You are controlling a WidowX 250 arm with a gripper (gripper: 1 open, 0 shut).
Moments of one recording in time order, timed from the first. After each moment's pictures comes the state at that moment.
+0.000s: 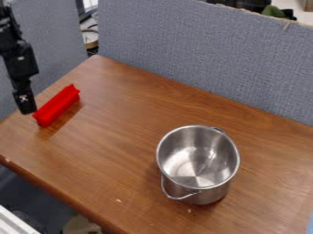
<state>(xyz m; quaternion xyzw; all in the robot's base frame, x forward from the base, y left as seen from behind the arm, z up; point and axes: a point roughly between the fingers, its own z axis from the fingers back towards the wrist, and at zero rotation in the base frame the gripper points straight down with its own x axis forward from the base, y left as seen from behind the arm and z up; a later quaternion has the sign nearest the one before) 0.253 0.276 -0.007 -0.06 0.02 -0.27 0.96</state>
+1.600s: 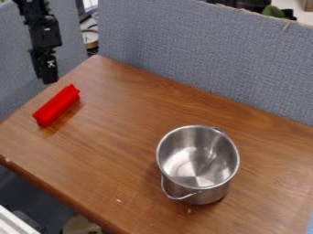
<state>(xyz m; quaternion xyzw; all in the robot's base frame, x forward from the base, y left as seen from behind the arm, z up) 0.313 0.276 0.033 -0.09 0.07 -0.21 0.97</state>
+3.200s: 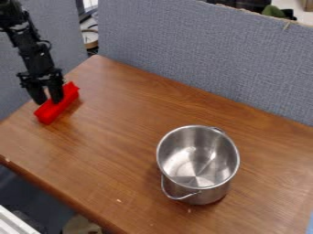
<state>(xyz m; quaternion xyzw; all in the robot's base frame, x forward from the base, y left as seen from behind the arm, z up) 0.311 0.282 -0.035 -0.11 0.04 0.16 0.98</state>
